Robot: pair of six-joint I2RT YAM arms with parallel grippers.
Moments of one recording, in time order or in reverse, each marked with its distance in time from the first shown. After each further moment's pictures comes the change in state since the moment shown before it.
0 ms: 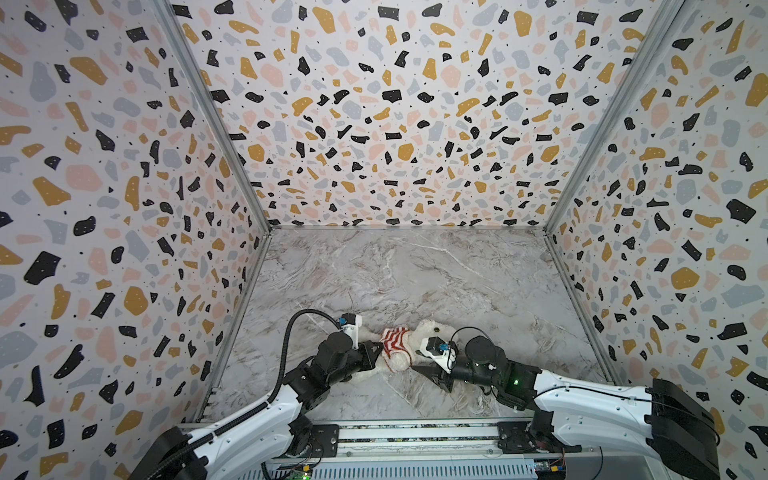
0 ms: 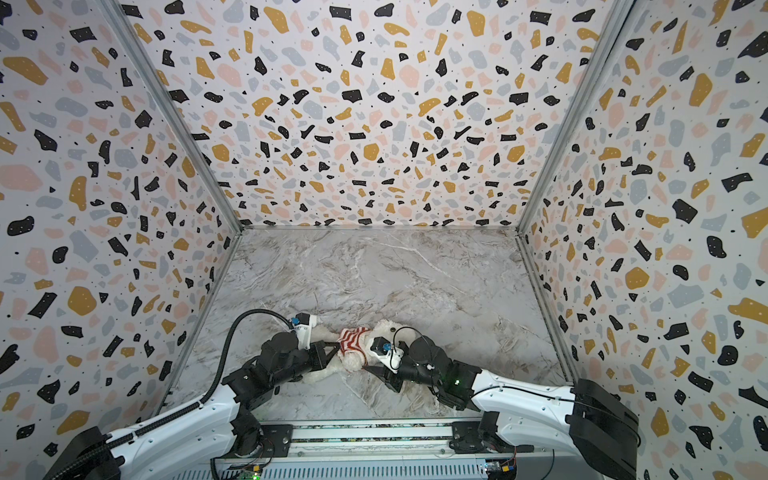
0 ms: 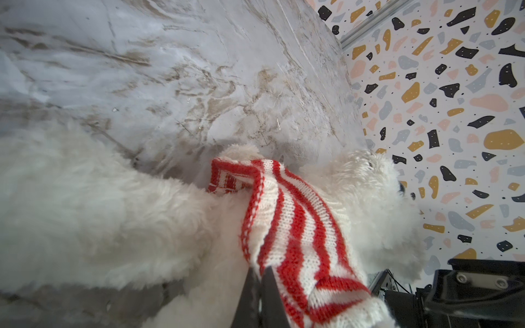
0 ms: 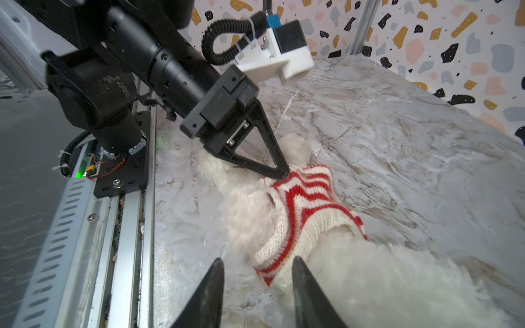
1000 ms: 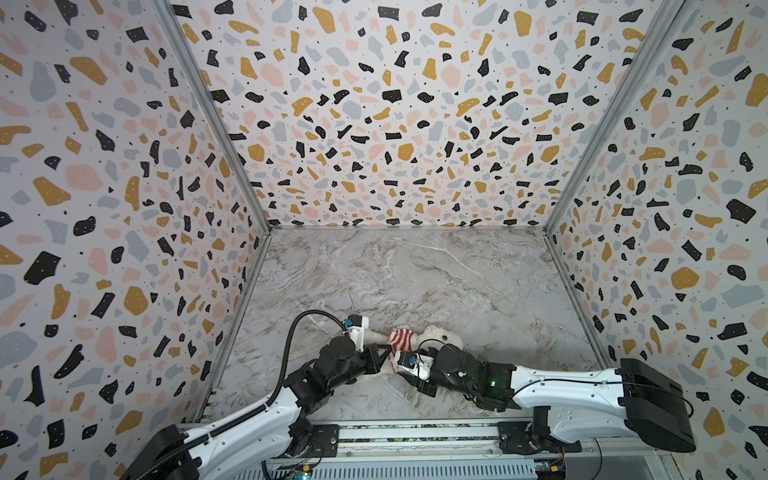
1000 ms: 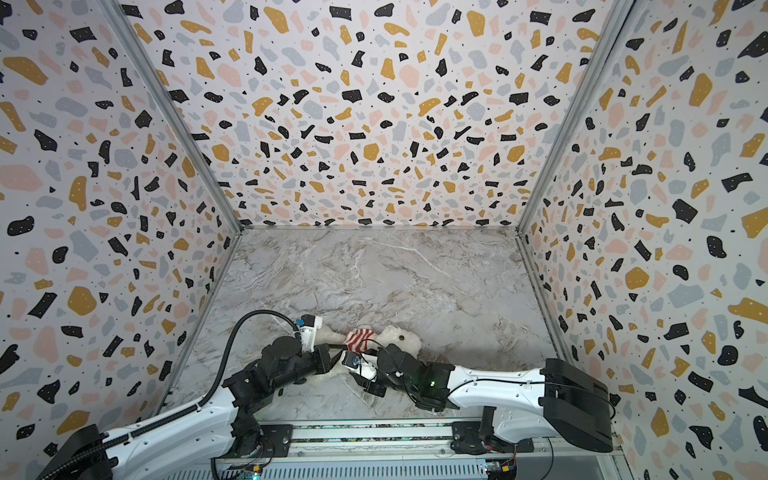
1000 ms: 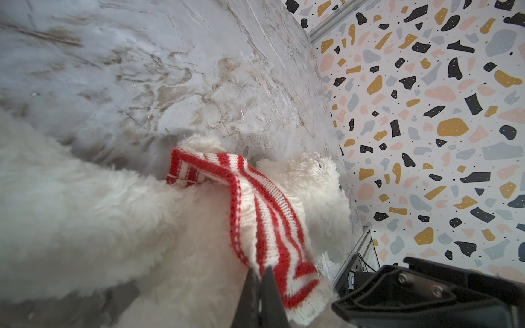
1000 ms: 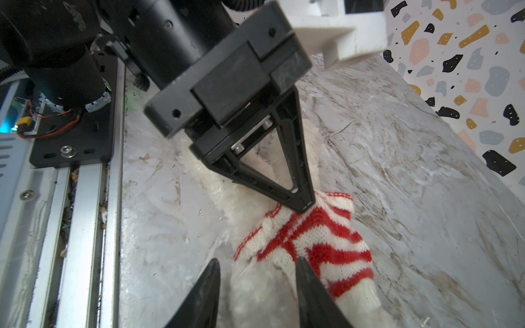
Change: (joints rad) left arm -0.078 -0.016 0.000 0.057 0.002 -0.053; right arm 0.155 0.232 0.170 -0.114 0.264 -0.115
